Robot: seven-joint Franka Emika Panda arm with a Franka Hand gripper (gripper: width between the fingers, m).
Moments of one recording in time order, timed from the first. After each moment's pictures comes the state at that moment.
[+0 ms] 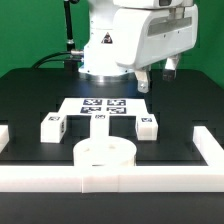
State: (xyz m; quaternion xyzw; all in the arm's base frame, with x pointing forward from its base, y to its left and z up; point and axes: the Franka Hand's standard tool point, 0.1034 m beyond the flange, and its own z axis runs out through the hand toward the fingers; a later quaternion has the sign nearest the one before) arm 0.564 0.057 0.121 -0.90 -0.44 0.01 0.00
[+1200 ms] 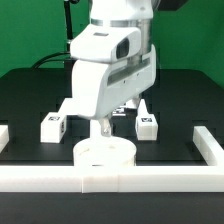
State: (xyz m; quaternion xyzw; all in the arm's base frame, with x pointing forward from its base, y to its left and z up) arm 0.584 -0.005 0.049 -0.87 -0.49 0.00 0.01
